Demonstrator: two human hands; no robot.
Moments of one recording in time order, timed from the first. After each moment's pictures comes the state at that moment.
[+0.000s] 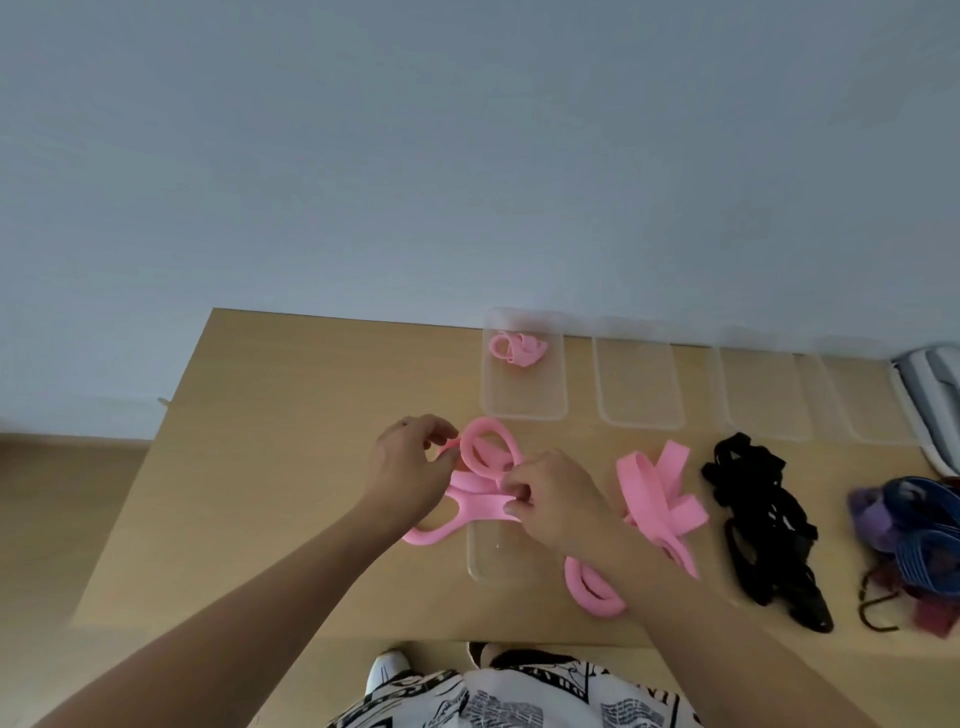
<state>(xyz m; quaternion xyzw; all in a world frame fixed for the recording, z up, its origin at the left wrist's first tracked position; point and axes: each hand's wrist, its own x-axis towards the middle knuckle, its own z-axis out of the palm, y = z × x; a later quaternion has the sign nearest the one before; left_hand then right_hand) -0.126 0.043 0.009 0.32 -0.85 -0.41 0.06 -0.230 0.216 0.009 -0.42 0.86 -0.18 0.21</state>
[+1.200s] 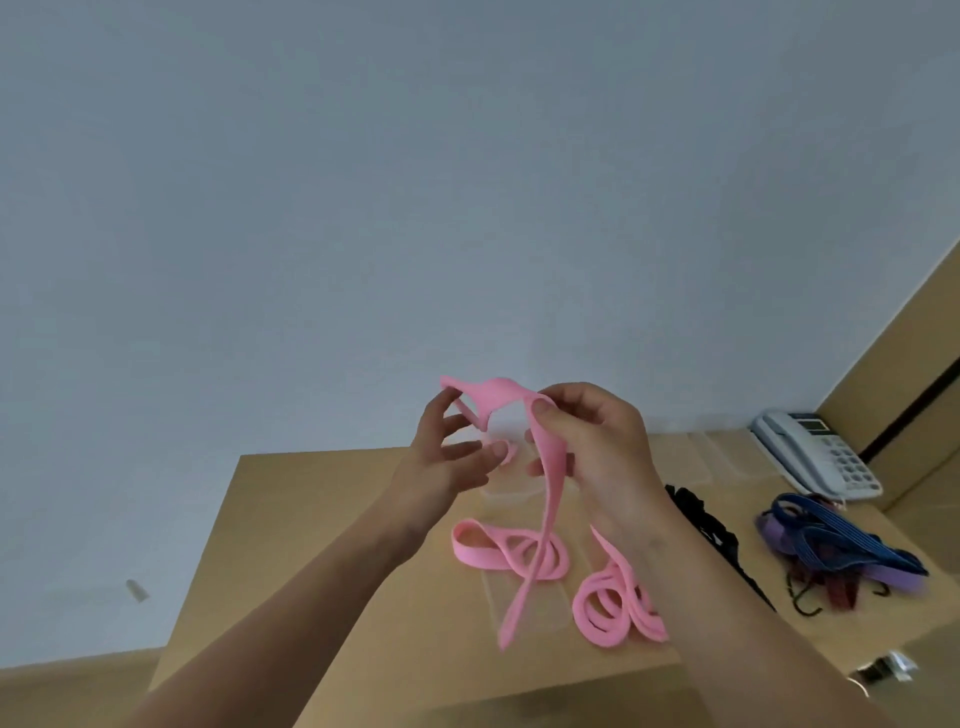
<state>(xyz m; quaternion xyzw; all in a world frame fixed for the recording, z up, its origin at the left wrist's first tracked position) -0.058 0.033 0.179 0.06 -0.66 -0.75 0.09 -0.122 0.198 0.234 -0.13 0.67 -0.72 0.09</state>
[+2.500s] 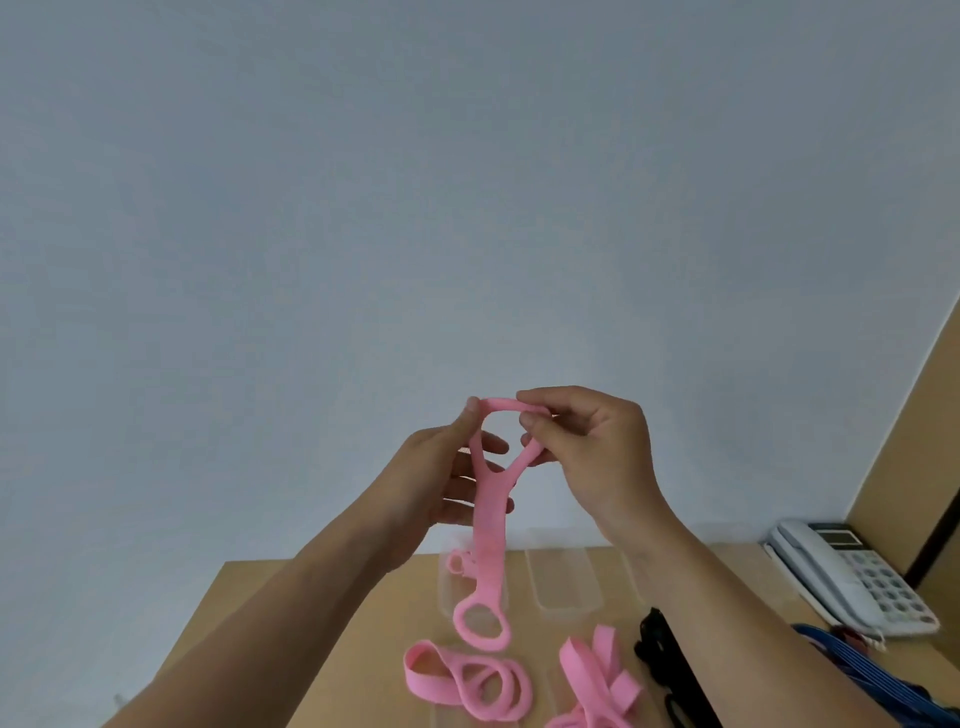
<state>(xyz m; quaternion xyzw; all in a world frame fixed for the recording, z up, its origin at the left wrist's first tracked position) -0.109 0.118 0.313 0.11 -0.69 -0.71 0.06 -0.199 0.275 0.322 -0.34 0.64 -0.68 -0.07</state>
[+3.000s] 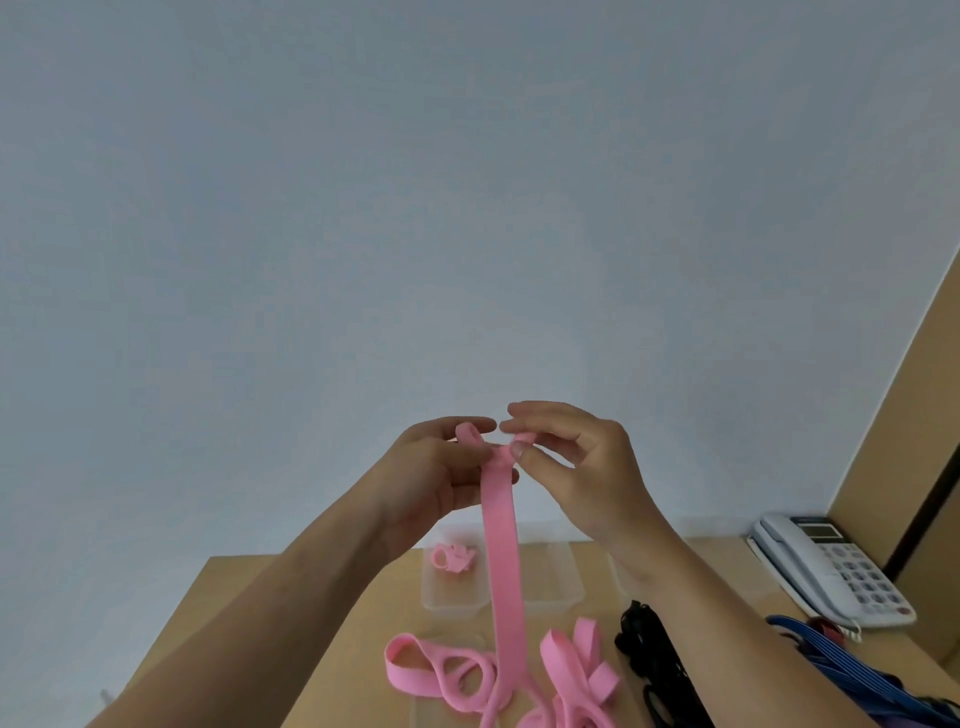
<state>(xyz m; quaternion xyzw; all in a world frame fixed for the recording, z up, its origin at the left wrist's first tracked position) -0.123 0.136 0.306 0.04 -0.59 -0.80 0.06 -0.204 0.308 0.303 -0.41 0.68 -0.61 -0.05</state>
